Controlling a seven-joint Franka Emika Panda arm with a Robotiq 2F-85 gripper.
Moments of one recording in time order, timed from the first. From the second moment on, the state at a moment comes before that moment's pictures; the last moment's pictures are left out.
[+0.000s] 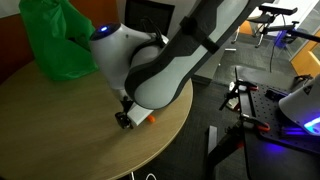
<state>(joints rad) 0.37 0.78 -0.05 -1.77 0.02 2.42 0.74</state>
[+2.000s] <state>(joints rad) 0.20 0.64 0.15 -1.84 0.07 2.65 0.19</state>
